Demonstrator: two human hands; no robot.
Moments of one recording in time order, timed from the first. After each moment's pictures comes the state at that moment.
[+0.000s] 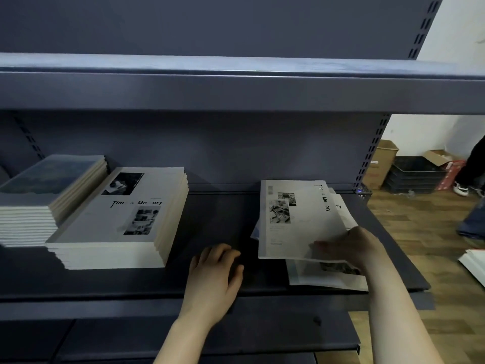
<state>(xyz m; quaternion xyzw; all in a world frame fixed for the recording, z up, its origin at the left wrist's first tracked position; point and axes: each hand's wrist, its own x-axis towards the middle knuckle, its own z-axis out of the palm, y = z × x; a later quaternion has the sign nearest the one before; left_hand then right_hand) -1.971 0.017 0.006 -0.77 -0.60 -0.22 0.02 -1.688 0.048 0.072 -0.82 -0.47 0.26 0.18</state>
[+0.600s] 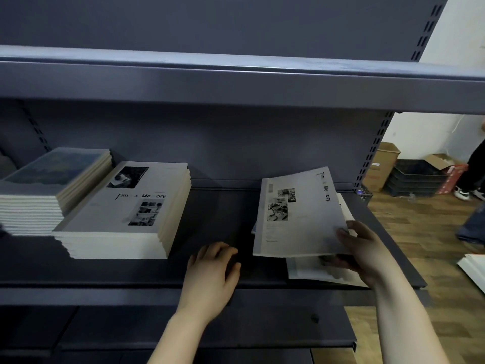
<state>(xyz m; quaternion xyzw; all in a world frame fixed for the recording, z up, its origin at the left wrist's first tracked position) -1.976 0.005 0.015 -0.77 -0.61 -0.20 -0.07 -1.694 0.020 0.074 -0.63 -0.37 0.47 0.49</state>
